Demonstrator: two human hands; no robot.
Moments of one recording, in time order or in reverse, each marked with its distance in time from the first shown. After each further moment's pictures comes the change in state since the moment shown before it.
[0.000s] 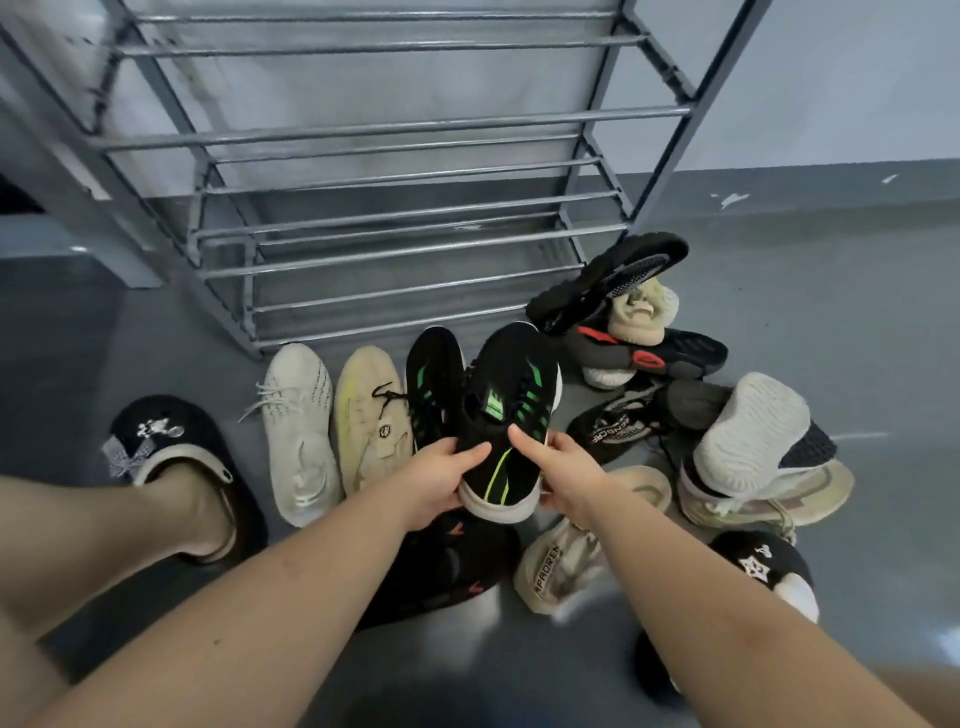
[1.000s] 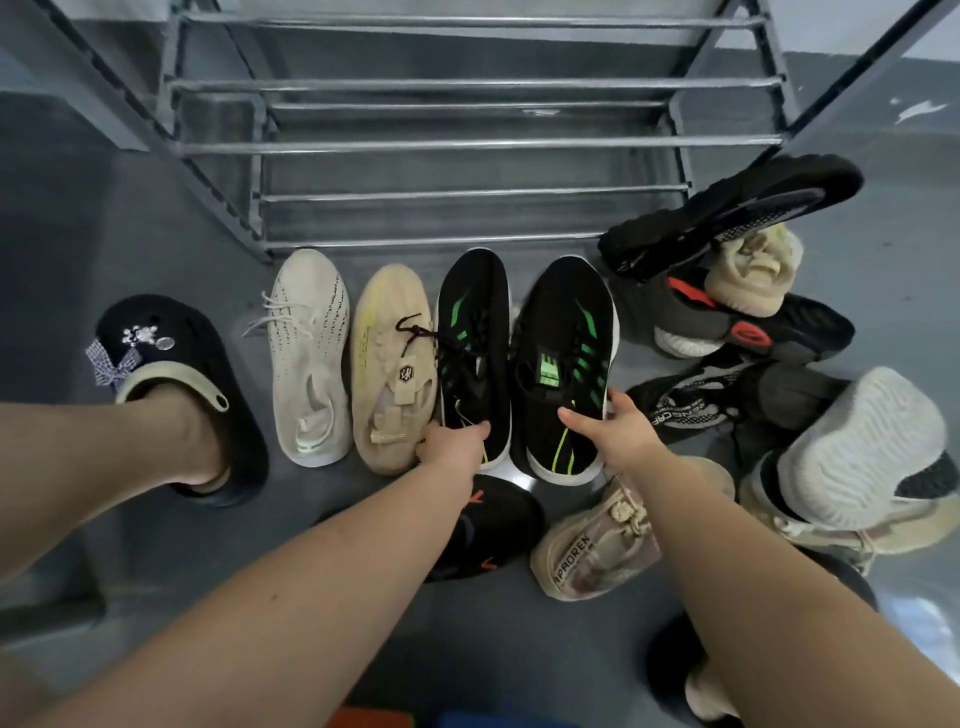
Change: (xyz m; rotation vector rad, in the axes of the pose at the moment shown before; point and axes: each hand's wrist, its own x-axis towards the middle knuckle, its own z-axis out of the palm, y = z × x) left_hand 0.094 -0.055 -0.018 -0.151 0.624 -0.300; right_hand 0.105 0.019 -0.034 -0.245 0.094 -0.015
